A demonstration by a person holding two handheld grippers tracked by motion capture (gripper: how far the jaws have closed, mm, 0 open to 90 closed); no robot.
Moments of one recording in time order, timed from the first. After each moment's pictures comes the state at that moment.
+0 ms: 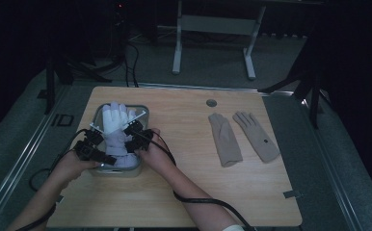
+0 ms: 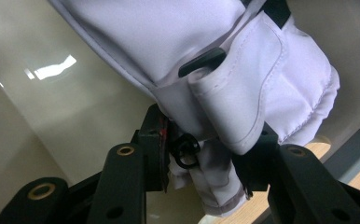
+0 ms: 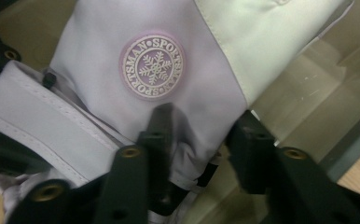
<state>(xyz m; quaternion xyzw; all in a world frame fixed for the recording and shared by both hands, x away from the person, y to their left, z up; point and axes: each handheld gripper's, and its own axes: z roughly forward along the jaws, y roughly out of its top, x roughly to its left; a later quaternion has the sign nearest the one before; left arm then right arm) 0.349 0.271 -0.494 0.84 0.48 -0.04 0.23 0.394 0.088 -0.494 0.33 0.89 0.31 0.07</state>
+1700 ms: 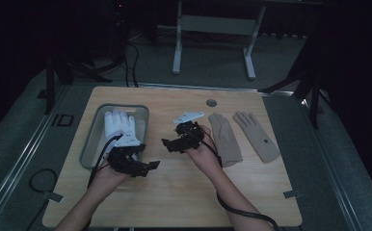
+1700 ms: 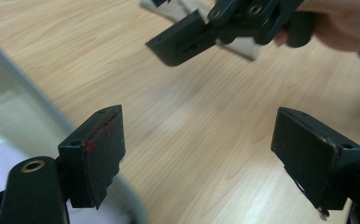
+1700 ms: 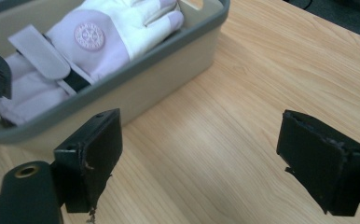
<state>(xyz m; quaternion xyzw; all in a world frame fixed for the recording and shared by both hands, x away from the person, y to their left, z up) 0.290 0.154 -0.450 0.82 0.34 0.09 0.44 0.382 -0.062 -0.457 0.31 0.85 0.39 0.13</state>
